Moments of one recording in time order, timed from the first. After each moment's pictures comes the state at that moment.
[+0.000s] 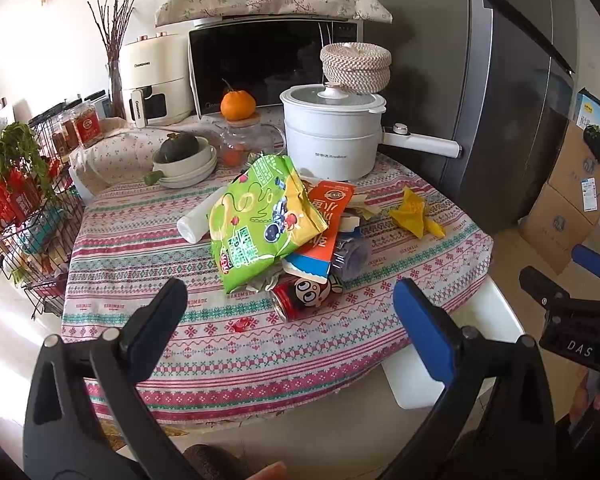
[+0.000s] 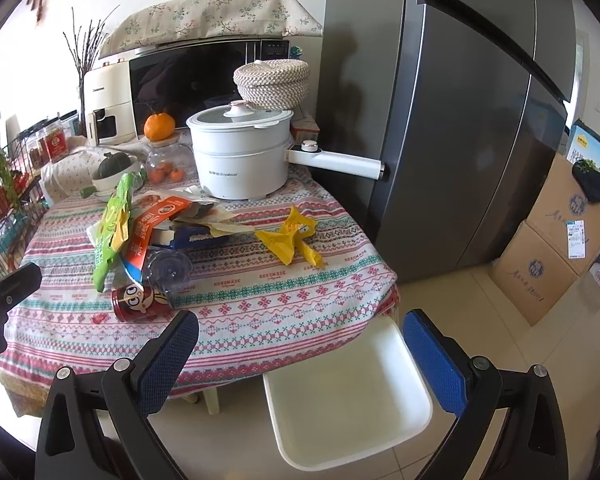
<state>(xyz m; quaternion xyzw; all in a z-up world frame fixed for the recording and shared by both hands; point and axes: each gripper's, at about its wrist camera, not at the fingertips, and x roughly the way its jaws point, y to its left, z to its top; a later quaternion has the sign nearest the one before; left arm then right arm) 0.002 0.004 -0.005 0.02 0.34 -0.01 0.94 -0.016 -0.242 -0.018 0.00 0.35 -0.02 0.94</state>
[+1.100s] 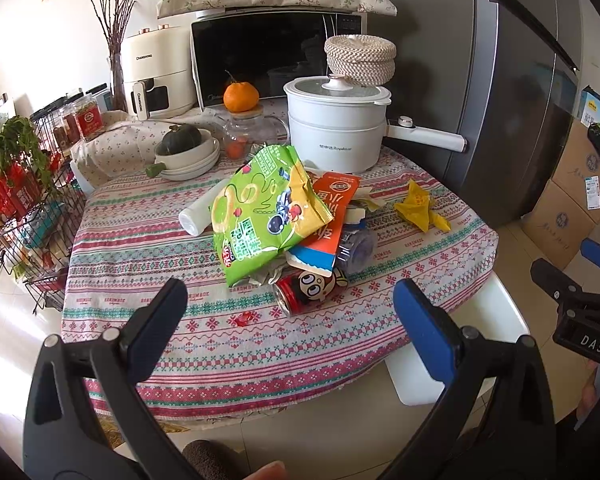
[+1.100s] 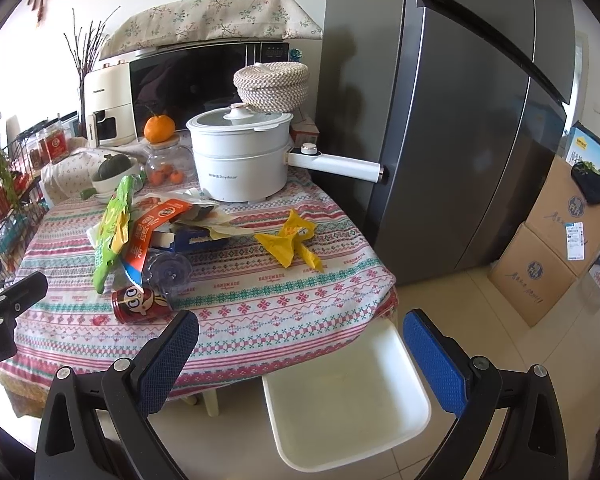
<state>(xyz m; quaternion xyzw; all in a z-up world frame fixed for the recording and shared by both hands) 0.005 0.005 -0.013 0.02 0.35 -0.01 0.94 -0.018 -0.242 -0.014 0.00 0.35 -0.02 0.94</state>
